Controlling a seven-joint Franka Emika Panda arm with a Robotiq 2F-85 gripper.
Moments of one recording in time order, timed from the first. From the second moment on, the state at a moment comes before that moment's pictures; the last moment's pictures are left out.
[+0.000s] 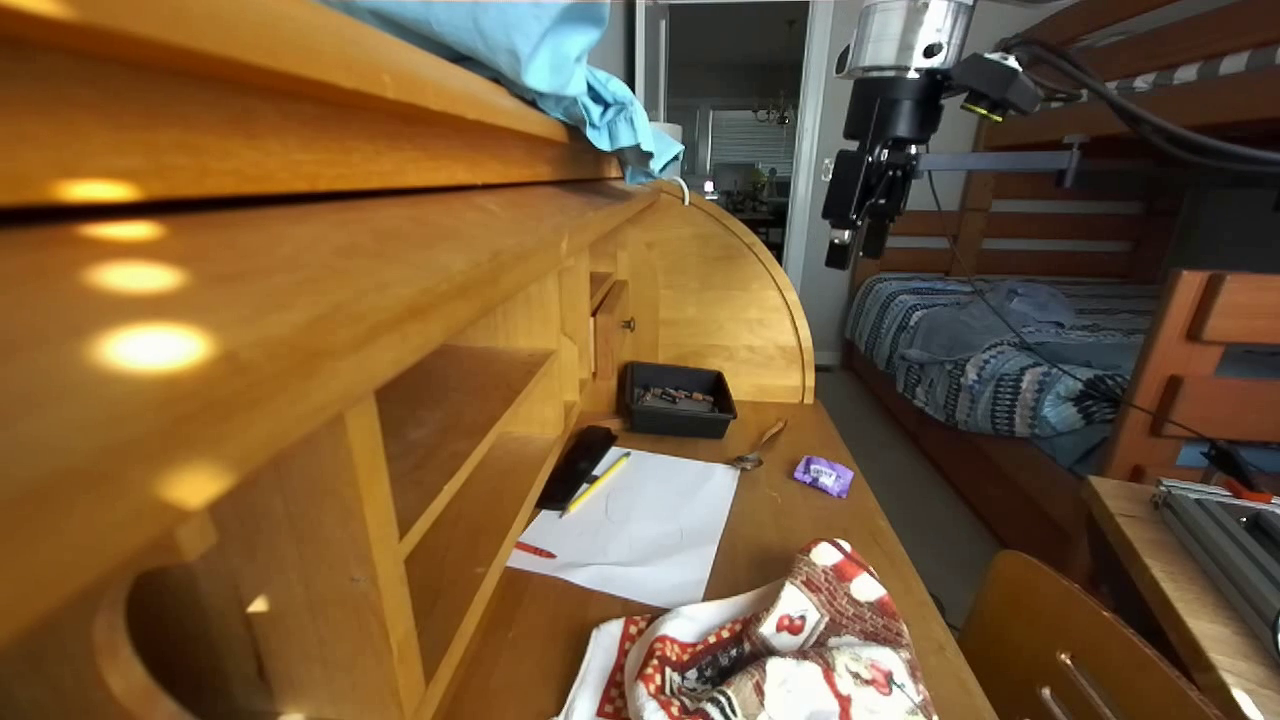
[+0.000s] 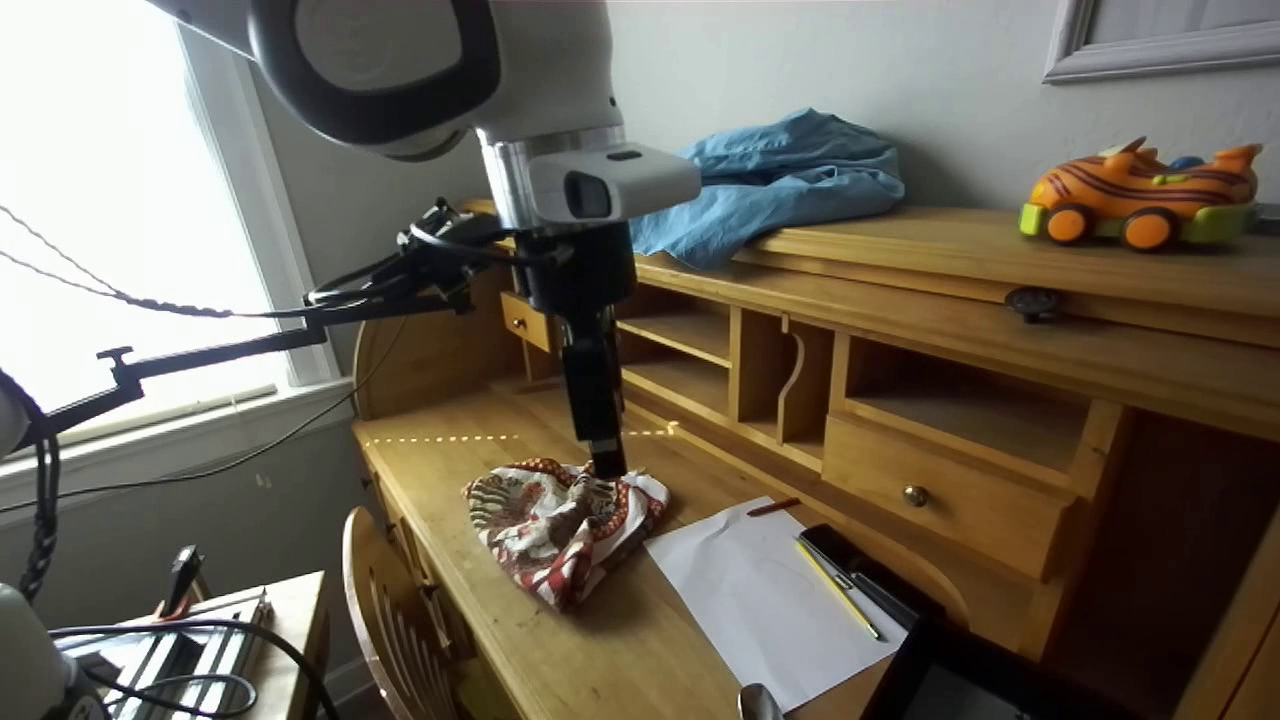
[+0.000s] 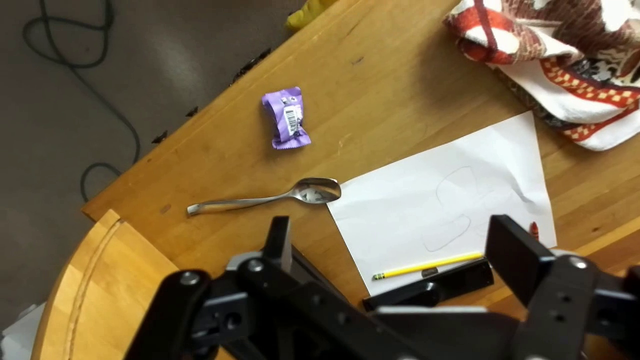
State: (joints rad) arm -0.10 -0.32 0.00 -2.43 -0.04 2.22 0.25
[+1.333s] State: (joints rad) arm -0.04 -0.12 -0.10 -2.56 0.13 2.56 -0.14
